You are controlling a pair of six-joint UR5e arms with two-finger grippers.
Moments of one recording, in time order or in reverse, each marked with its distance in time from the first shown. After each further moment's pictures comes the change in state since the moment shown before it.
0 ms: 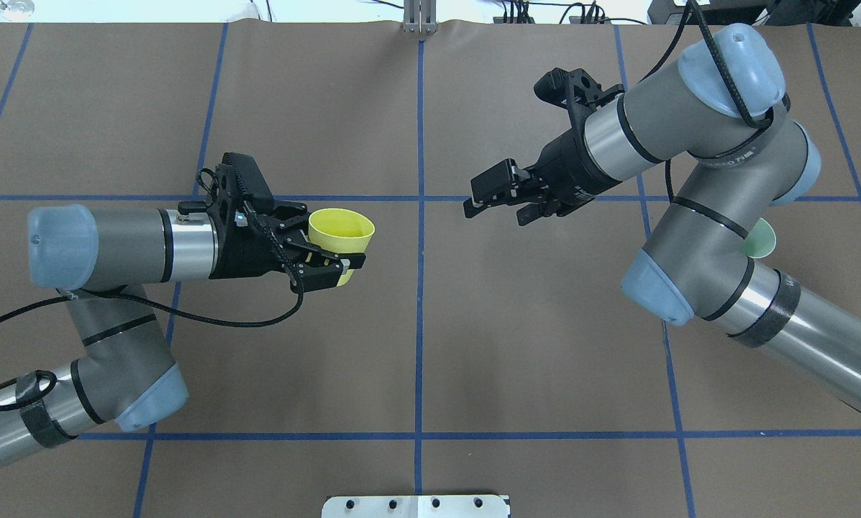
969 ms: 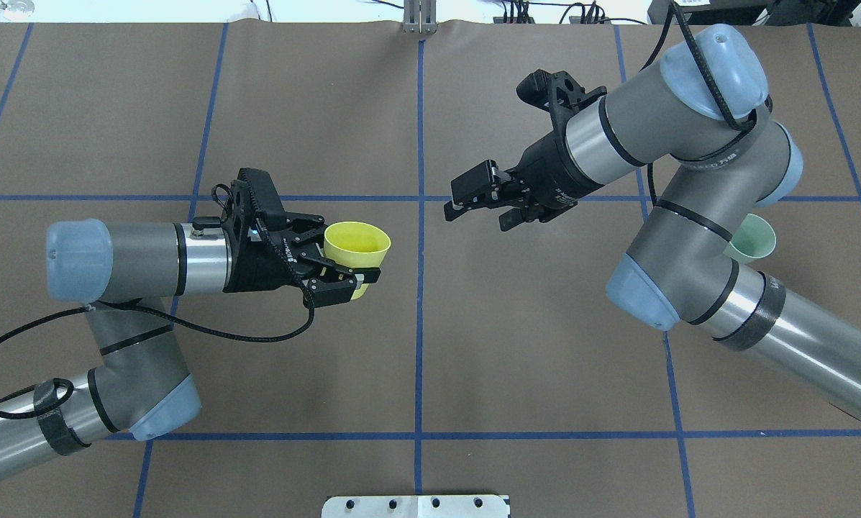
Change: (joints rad) left arm 0.022 -0.017 0.027 -0.052 0.006 0.008; right arm -0.023 0.041 0.002 -0.005 -0.004 0.063
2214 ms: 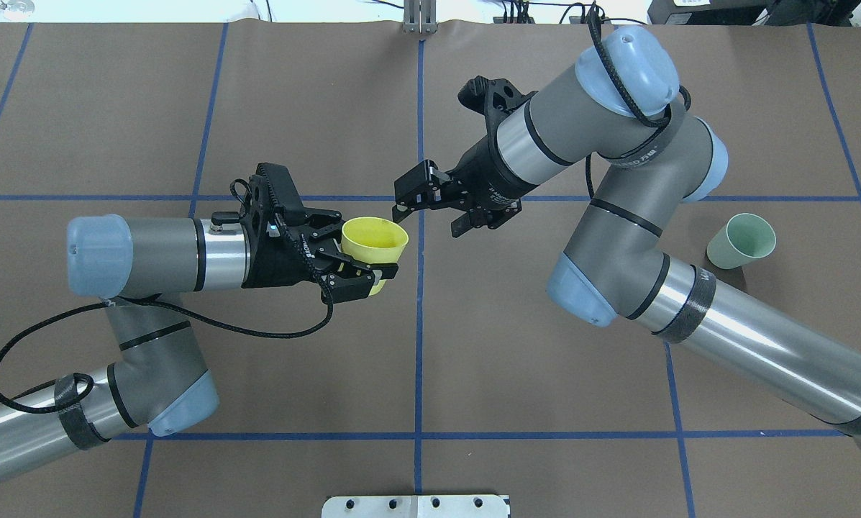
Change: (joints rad) left arm 0.005 -0.048 0.024 0.000 0.005 -0.001; right arm -0.051 0.122 -0.115 -0.013 -0.015 0.072
